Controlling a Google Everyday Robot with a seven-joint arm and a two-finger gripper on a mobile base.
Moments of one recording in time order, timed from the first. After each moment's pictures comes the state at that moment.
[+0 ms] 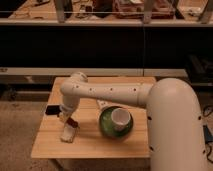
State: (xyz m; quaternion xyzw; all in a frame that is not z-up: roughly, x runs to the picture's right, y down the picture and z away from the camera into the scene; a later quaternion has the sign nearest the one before) arm -0.217 0.148 0.778 0.08 -0.39 -0.88 0.27
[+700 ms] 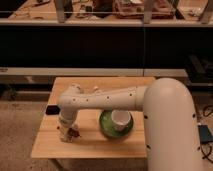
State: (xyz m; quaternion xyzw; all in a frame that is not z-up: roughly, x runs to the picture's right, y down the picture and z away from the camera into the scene) arm -0.216 0.207 0.783 0.07 -0.39 -0.89 0.20
